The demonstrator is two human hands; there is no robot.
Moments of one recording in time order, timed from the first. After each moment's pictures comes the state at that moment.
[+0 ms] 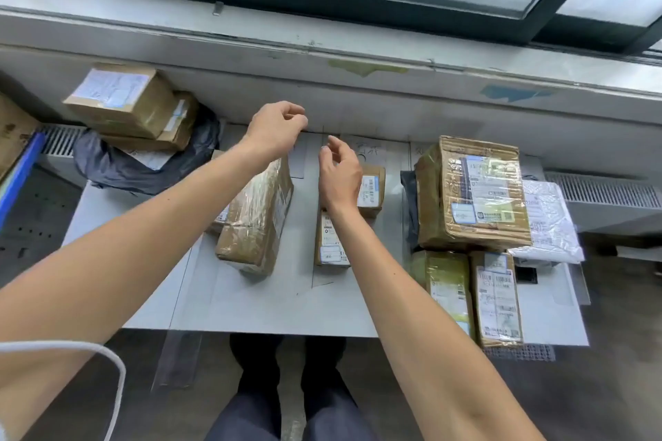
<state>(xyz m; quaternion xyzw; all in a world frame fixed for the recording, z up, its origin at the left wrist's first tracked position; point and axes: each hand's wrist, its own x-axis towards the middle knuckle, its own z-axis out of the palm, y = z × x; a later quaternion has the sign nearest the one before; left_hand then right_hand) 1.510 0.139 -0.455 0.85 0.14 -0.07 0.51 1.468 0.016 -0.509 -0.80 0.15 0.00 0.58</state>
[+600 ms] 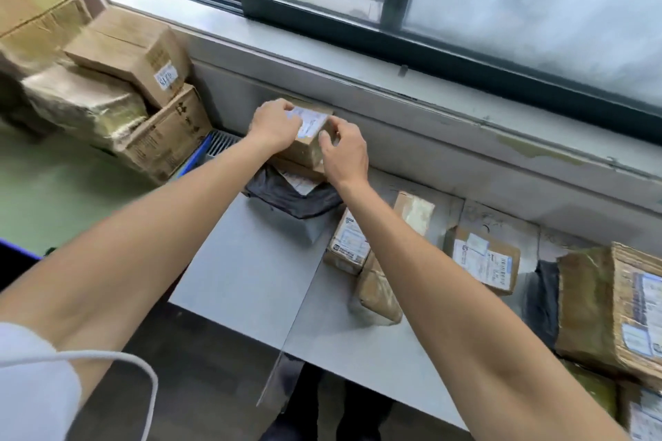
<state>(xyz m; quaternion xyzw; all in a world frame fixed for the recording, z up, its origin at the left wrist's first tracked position) 1.508 0.431 -0.441 0.90 0.27 0.01 0.34 1.515 0.287 -0.466 -0.87 -0.11 0.05 0.48</state>
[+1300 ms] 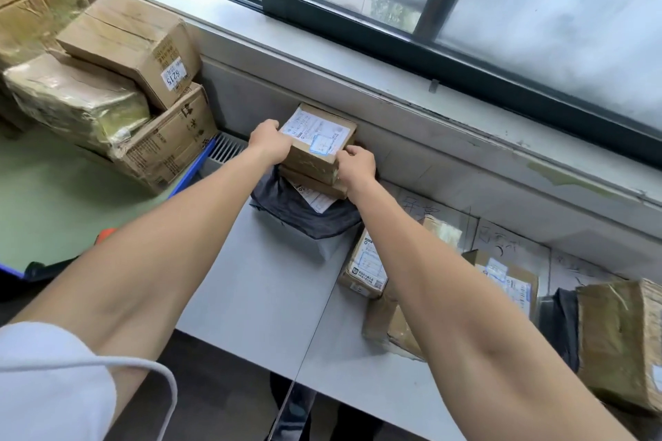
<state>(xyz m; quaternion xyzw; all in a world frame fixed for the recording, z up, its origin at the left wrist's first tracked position) 1.522 0.498 -0.500 0.81 0.37 -0.05 0.45 1.557 0.344 -0.511 -0.82 0.12 0.21 0.51</state>
